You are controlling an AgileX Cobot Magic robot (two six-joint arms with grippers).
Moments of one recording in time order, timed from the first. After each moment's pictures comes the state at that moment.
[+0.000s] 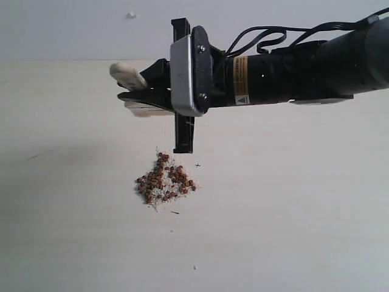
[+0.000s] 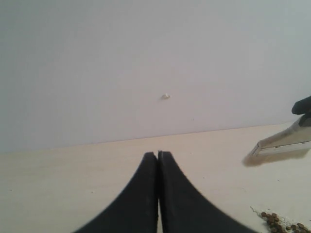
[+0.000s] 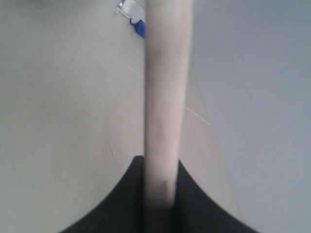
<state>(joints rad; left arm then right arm) -0.19 0.04 0.00 -1.63 0.17 1.62 0.49 1.89 -1.05 -1.24 -0.96 0.11</state>
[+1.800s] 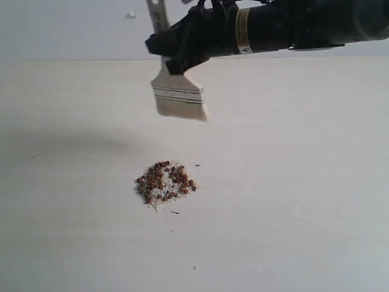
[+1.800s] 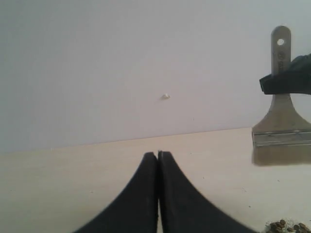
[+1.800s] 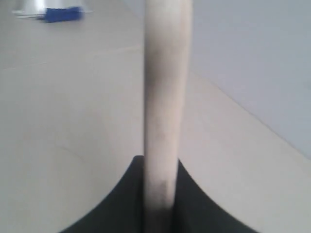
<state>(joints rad) -0.19 0.04 0.00 -1.63 0.17 1.62 0.40 1.97 -1.35 -1.41 -0.68 1.15</state>
